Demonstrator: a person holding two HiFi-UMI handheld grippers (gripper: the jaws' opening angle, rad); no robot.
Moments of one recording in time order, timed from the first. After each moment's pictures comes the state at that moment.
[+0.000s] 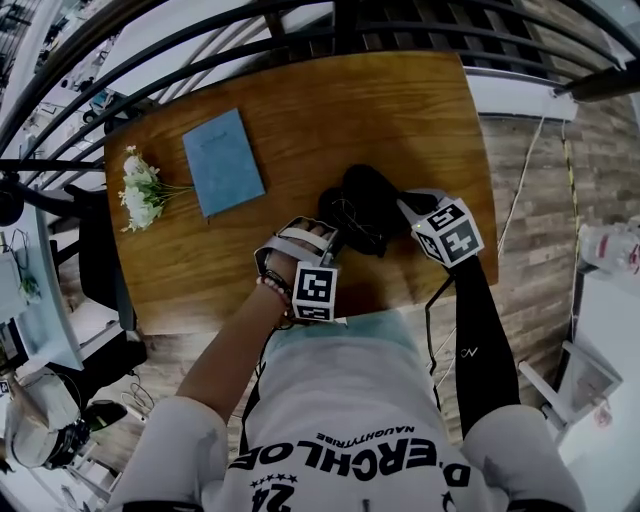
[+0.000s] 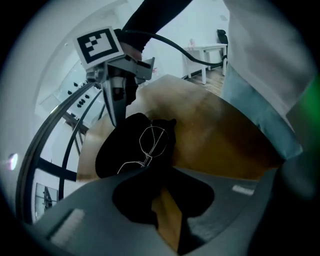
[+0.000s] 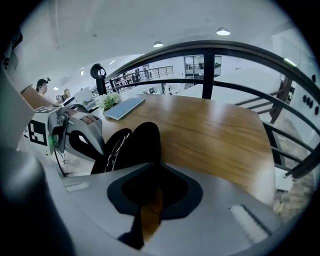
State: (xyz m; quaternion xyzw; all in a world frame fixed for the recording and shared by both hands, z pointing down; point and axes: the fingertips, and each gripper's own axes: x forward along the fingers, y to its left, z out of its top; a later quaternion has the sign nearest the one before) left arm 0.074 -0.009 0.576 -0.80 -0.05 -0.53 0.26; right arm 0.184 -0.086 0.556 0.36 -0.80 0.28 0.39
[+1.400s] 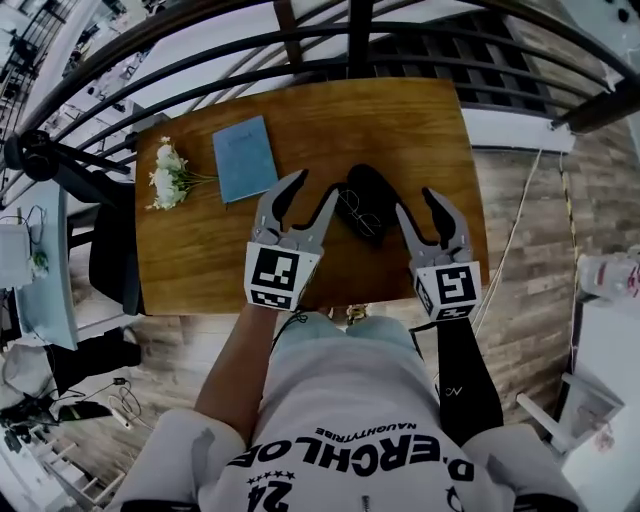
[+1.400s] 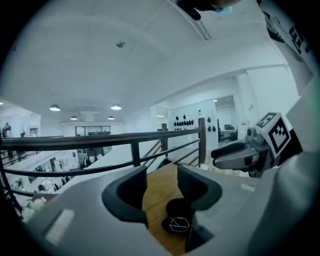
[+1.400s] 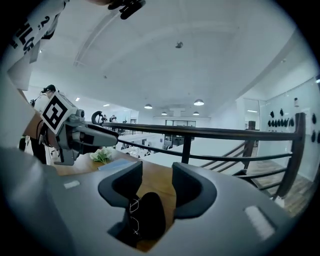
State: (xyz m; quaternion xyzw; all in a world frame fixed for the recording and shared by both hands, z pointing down) left arm 0.029 -0.090 0.340 -0.90 0.42 -0.13 -0.03; right arm 0.170 -0.052 0.365 0.54 -0.83 0.06 0.14
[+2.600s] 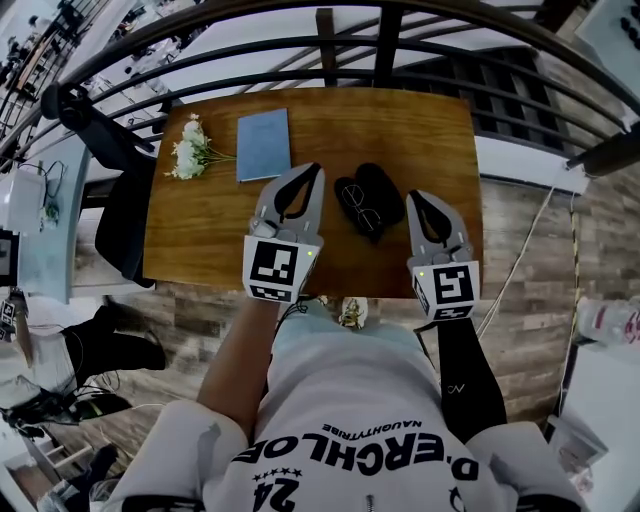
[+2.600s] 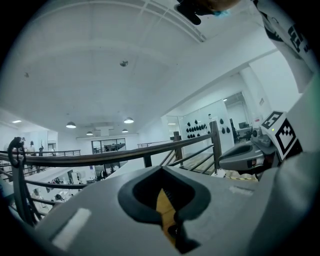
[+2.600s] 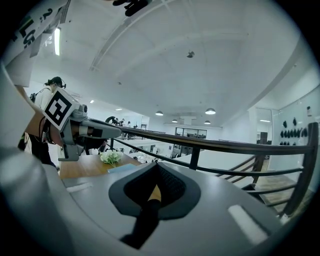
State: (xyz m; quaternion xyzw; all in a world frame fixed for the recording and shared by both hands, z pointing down) left arm 0.020 -0.057 0.288 -0.86 0.50 -0.09 0.03; right arm 0.166 -0.032 0.331 0.49 -0.86 0.00 0.13
